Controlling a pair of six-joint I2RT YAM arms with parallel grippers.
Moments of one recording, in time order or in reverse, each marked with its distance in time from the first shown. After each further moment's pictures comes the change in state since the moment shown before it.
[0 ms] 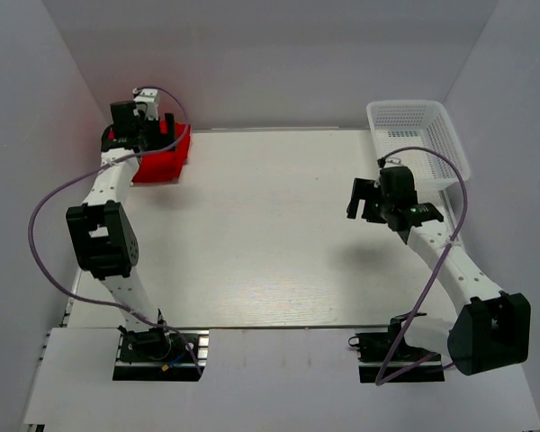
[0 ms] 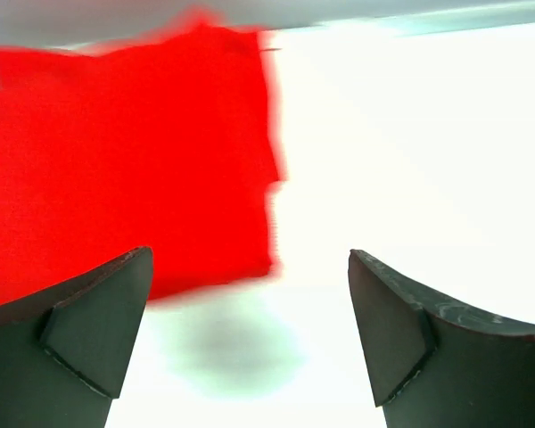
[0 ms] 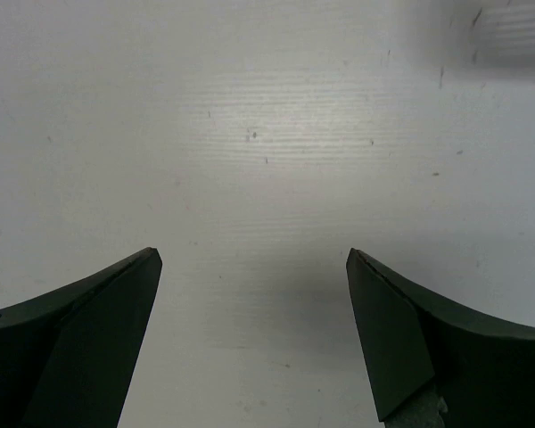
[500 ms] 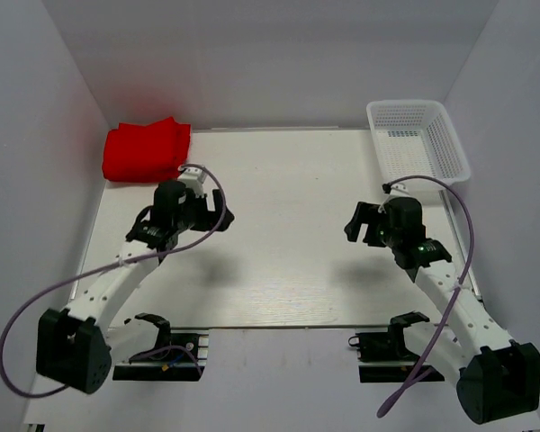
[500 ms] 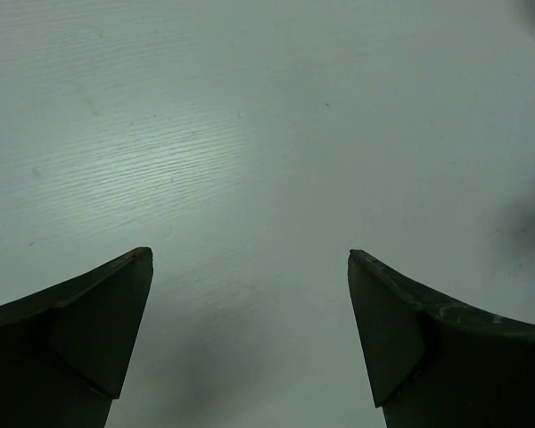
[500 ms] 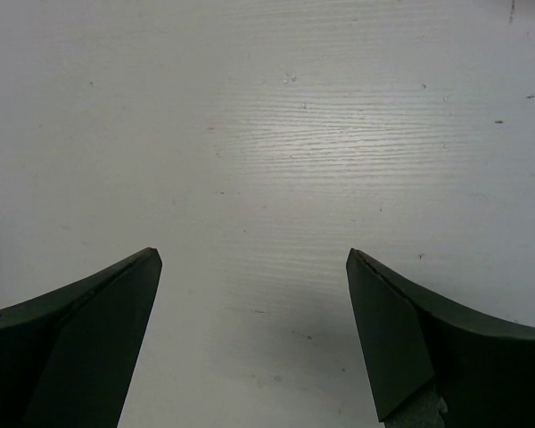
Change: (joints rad) left arm -0.438 -0.779 -0.891 0.087 0.026 -0.404; right arm 0.000 -0.295 -0.314 0.126 -0.119 0.039
